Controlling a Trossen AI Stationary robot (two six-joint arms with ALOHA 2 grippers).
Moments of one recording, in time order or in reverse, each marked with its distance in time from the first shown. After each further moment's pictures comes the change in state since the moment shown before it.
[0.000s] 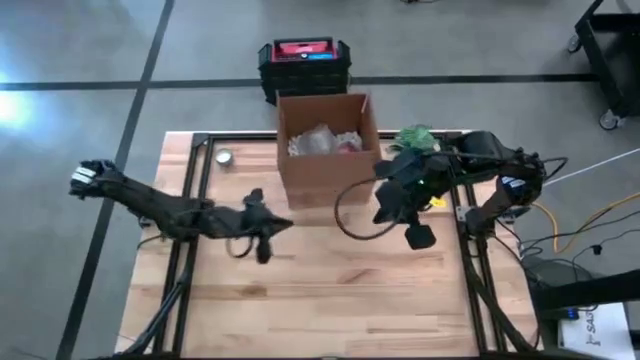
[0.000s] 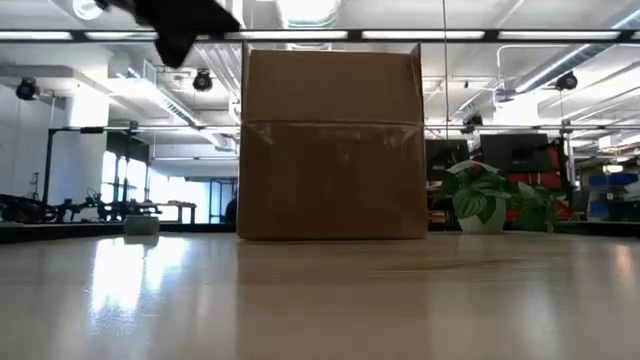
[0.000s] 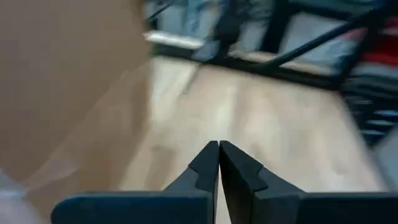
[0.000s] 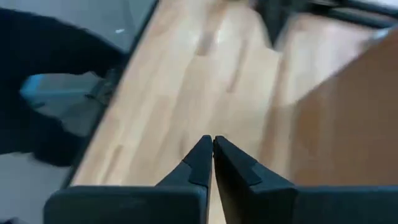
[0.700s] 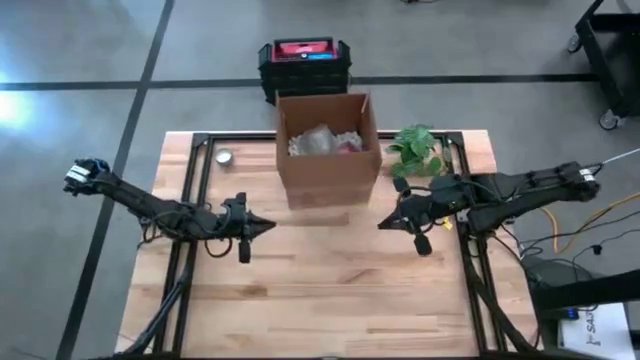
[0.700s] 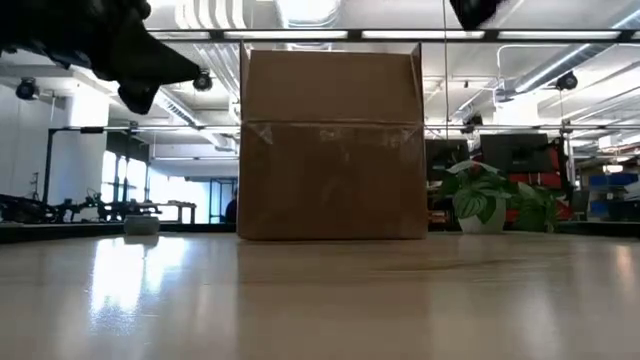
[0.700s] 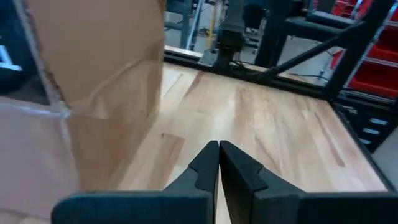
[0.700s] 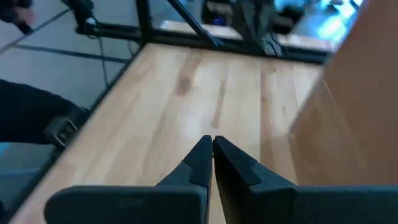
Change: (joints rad) left arm -0.014 -0.187 -0.342 0.254 -0.065 0.001; right arm -0.071 -0.742 -1.434 1.129 0.014 0.062
